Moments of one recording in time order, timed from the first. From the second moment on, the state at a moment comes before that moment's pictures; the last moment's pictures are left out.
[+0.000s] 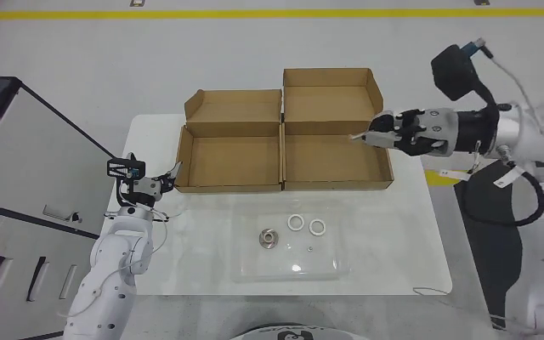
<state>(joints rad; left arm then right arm) 1.73 -1.15 -1.60 -1.80 1.33 0.00 0.00 -0.95 -0.92 1.56 -1.95 0.14 -0.36 1.46</state>
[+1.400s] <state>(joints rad) 1.73 -1.15 -1.60 -1.80 1.33 0.00 0.00 -0.39 -0.74 0.53 -1.35 -0.32 -0.63 1.17</state>
